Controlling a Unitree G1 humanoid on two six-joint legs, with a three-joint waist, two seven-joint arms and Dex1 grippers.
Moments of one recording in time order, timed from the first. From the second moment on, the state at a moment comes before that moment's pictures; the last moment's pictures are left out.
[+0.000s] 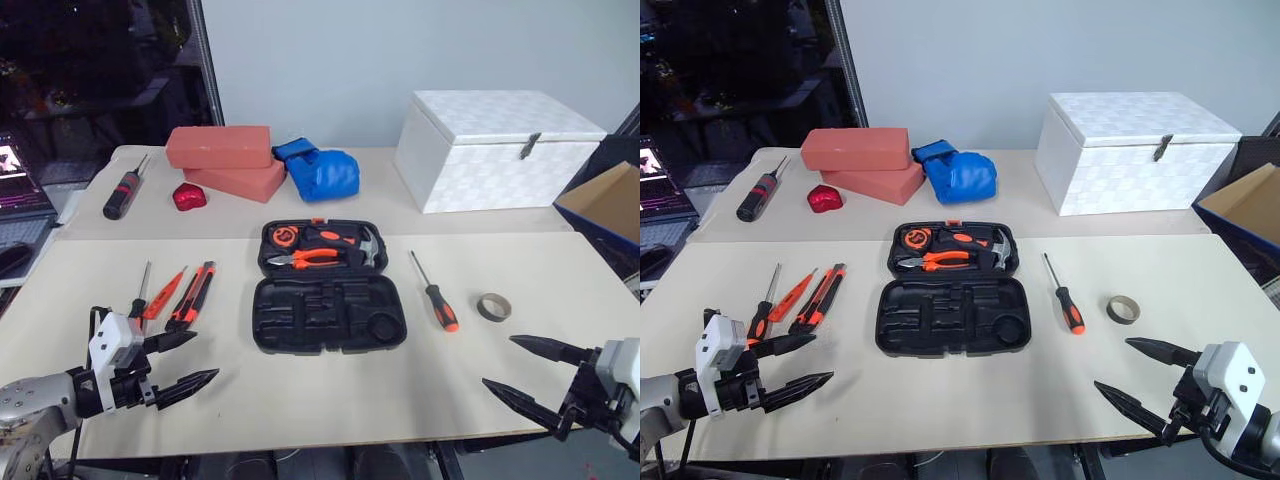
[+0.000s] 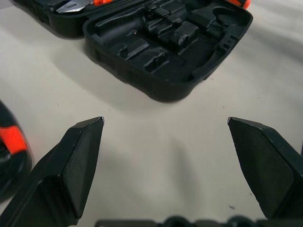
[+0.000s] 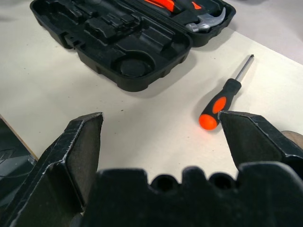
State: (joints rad) left arm 0.34 0.80 0.43 -0.40 -0.62 0.44 -1.06; right arm 0.54 -0.70 -0.64 -0.54 0.55 0.24 1.06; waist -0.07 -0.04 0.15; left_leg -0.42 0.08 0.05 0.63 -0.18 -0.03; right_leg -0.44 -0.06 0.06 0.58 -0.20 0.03
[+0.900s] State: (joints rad) left arm 0.08 0.85 0.59 -0.30 -0.67 1.17 -0.34; right arm 0.04 -0.82 -0.27 -0.62 0.71 0.25 1.15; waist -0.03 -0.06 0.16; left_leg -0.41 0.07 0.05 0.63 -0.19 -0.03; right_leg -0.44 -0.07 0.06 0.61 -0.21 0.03
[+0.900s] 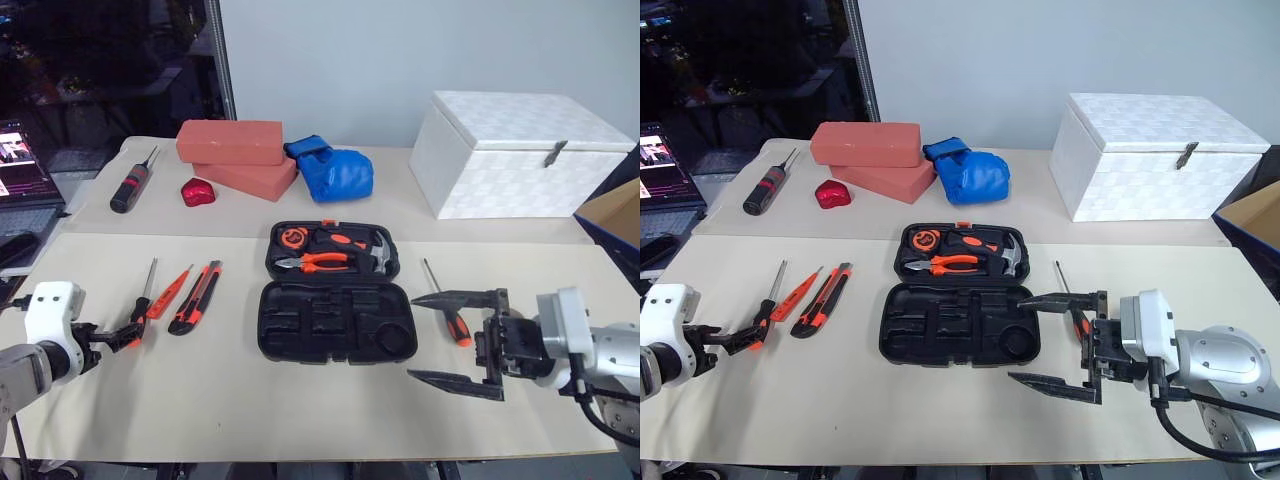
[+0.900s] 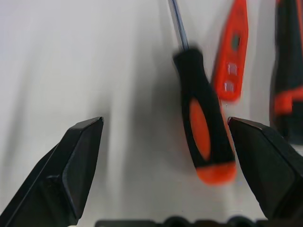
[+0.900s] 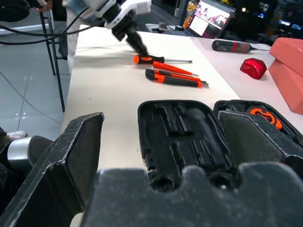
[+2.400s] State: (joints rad) left arm -0.89 0.64 -0.49 0.28 0.09 0.38 -1.34; right arm 0.35 -0.86 -0.59 -0.78 0.69 0.36 0.95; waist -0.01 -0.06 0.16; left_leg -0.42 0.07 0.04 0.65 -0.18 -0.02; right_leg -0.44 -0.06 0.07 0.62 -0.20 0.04
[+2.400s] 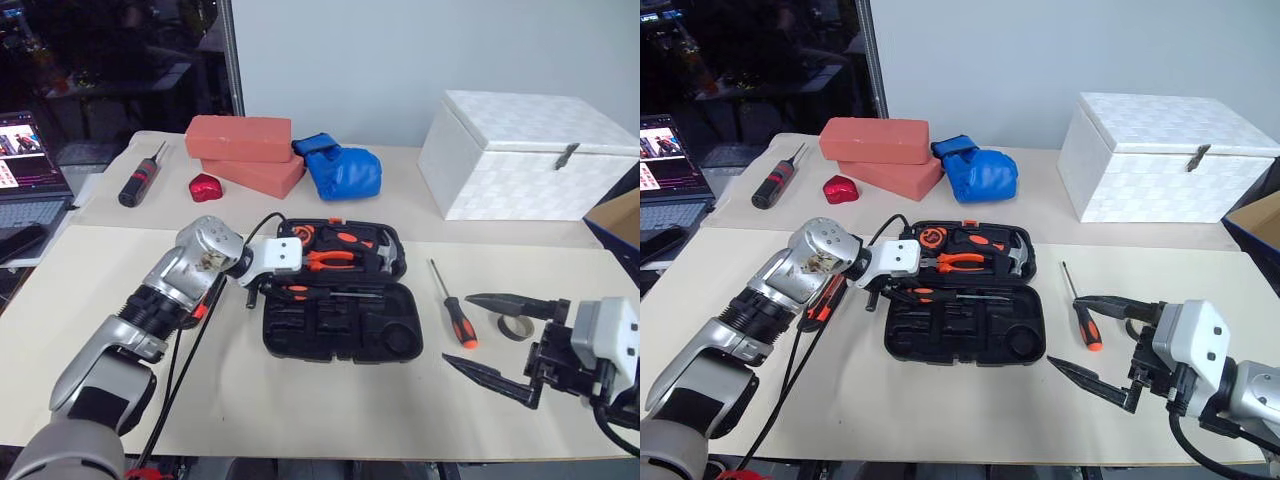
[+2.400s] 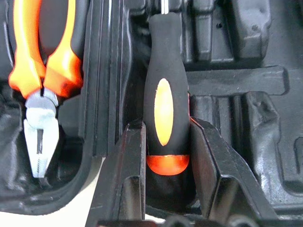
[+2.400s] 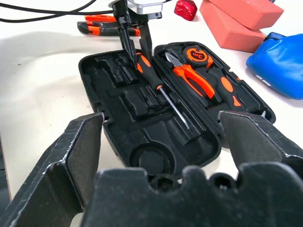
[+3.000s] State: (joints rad) left arm -0.92 0.63 -0.42 0.31 0.09 0.35 -1.30; right arm 0.30 -0.85 -0.55 -0.79 0.69 0.38 0.94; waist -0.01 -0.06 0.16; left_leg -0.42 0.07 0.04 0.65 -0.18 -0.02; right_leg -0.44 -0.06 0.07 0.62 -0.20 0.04
